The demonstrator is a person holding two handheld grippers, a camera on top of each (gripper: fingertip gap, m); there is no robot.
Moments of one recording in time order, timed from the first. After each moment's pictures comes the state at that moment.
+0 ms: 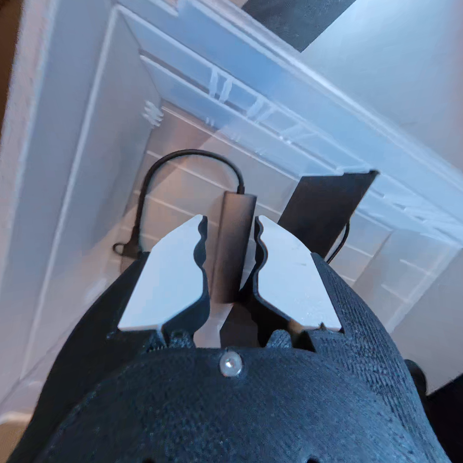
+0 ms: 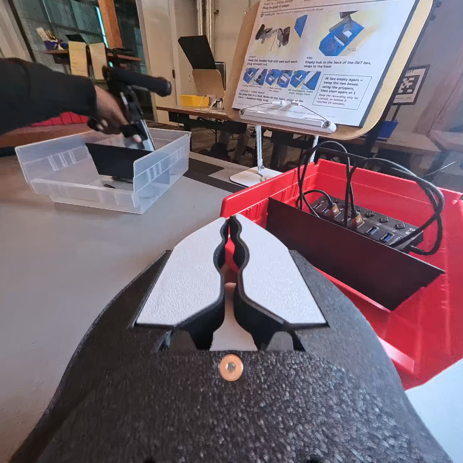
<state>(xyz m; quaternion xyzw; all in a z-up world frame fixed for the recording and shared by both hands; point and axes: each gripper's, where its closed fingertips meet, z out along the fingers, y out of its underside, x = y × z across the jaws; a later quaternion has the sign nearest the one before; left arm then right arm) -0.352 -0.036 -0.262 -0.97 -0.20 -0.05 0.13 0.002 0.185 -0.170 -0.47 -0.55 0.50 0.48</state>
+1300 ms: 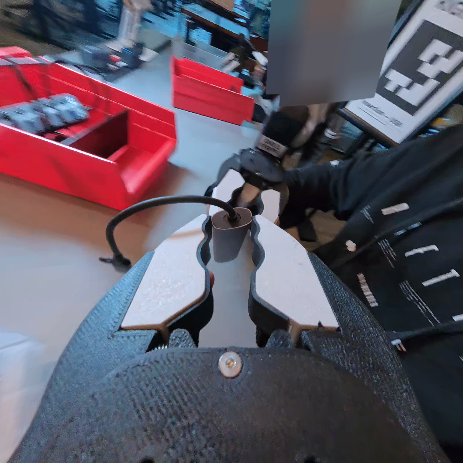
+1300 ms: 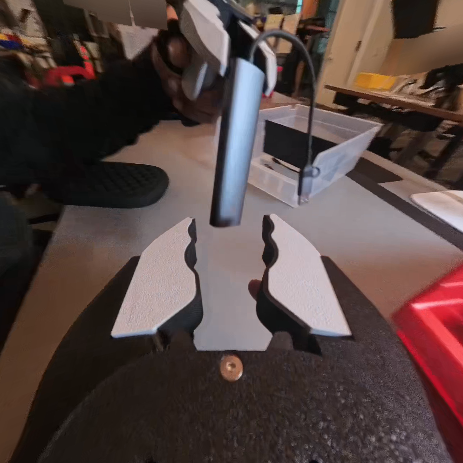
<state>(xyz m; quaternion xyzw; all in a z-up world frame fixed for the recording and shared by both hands) 0.001 0.010 -0.121 -0.79 0.10 -0.27 0.54 0.033 0.023 -0.192 -0.28 -0.72 0.59 0.25</state>
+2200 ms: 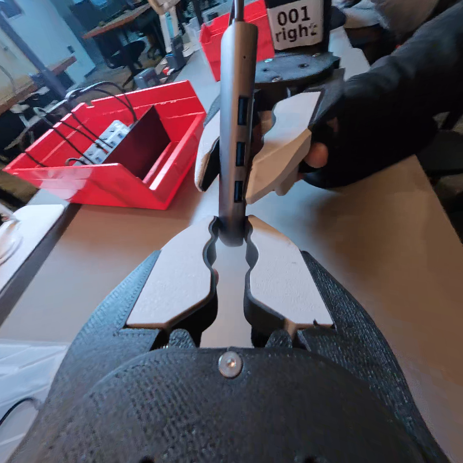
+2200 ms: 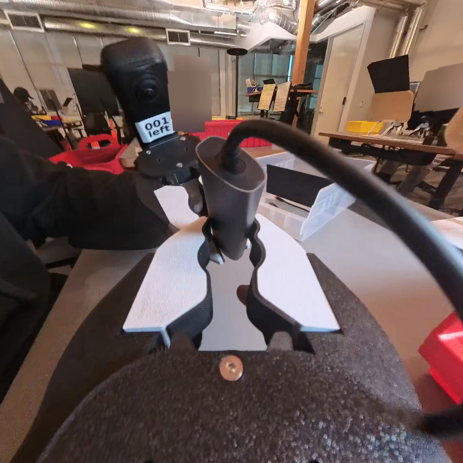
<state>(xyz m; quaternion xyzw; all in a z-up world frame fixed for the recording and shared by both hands) 0.034 0.032 -0.198 -0.80 0.22 0.01 0.56 0.027 0.019 -0.165 -0.26 -0.65 0.65 0.29</state>
